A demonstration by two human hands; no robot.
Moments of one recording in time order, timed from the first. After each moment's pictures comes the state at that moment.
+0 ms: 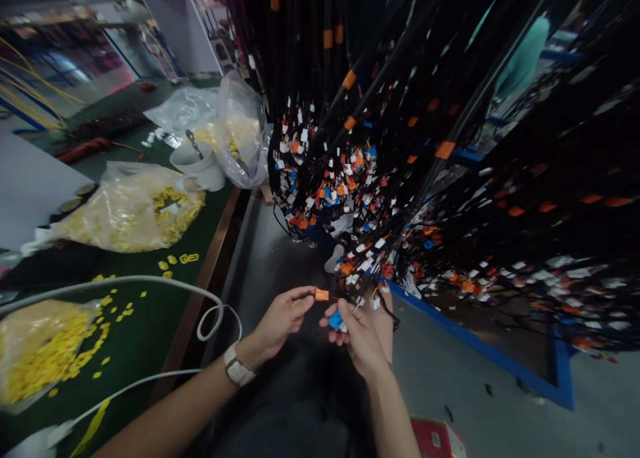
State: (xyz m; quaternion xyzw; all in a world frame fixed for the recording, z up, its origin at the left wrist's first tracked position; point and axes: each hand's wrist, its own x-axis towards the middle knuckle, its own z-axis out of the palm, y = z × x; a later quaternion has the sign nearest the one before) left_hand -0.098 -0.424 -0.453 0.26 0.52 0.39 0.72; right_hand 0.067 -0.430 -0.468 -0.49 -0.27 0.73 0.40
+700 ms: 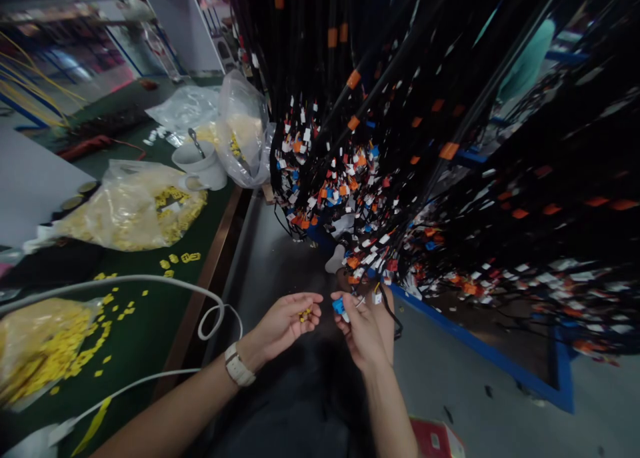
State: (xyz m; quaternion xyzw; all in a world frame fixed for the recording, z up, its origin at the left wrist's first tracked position) left_hand -0.100 -0.424 -0.451 0.11 0.41 0.41 0.80; right_hand 0.065 -0.421 -0.477 -0.51 -0.20 0.70 0.45
